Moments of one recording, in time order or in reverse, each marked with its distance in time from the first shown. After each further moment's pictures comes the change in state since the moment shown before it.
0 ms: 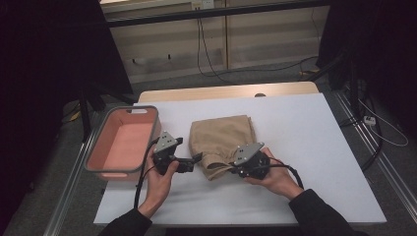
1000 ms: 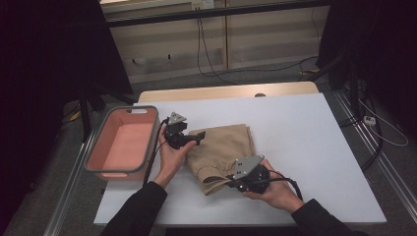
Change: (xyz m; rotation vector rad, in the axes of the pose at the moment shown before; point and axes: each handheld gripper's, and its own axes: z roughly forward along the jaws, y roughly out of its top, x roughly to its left) left arm 0.051 0.019 0.073 0.099 0.080 -0.126; right arm 0.034 0.002 -0.007 -0.024 0.050 0.001
